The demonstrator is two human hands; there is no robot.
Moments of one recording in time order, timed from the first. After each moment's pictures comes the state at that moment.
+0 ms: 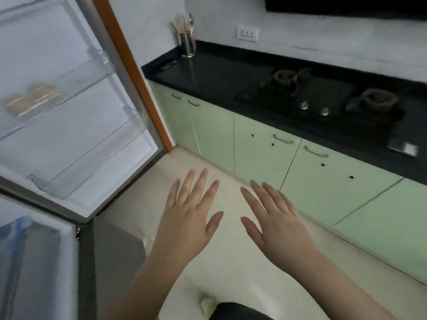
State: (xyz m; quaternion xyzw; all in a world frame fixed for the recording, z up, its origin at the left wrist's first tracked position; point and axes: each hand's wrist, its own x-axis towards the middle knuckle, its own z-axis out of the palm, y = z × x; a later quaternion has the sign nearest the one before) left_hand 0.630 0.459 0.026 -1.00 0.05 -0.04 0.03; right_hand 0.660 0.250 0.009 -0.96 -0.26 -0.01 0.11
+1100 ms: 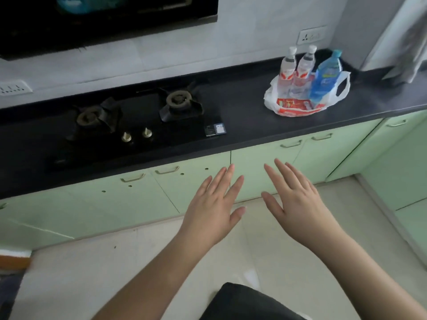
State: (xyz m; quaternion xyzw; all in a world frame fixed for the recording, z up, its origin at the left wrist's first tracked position) left_hand 0.791 0.106 0.001 -0.85 0.52 -0.01 -0.03; right_hand 0.659 -0.052 0.028 -0.96 0.21 -0.05 0.15
